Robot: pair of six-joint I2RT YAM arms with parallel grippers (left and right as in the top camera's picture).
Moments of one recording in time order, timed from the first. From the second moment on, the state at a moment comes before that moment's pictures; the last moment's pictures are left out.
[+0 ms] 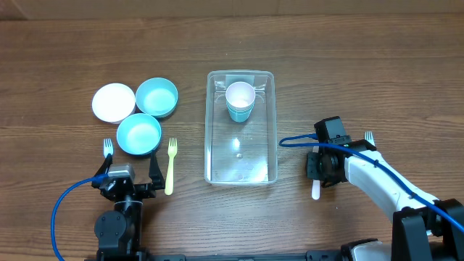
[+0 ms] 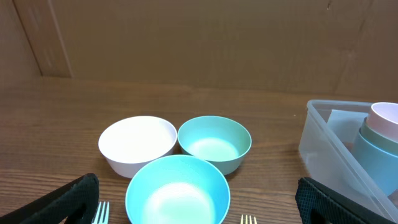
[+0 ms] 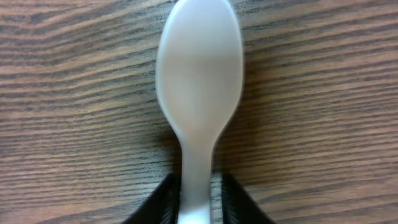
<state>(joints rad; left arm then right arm) 0.02 0.02 0.01 -0.07 -0.04 -0.07 0.21 1.50 0.70 -0.64 0.03 0.33</state>
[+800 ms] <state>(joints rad) 0.02 0.02 0.01 -0.07 -0.04 -0.07 0.21 1.50 1.07 -0.98 0.06 0.33</state>
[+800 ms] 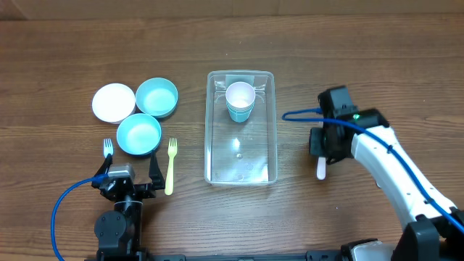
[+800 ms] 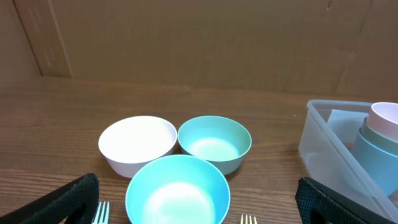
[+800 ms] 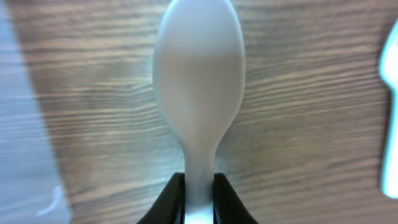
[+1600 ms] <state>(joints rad) 0.02 0.02 0.01 -0.08 -0.04 -0.07 0.53 1.50 1.42 -1.19 0.06 0.39</state>
